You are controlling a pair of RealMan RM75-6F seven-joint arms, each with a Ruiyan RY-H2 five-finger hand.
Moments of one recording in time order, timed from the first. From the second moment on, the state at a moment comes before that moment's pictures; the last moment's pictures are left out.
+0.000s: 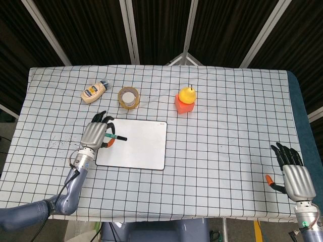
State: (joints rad) left arm -0.68 -1.64 -0.26 -1.41 1.03 1.05 0.37; right arm 0.11 -1.10 0.06 -1.67 -1.44 1.38 0.01
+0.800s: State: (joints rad) left arm -0.75 -1.79 -0.28 -1.34 1.19 1.03 0.06; right arm 0.11 -1.09 0.06 -1.67 -1.43 1.37 0.03
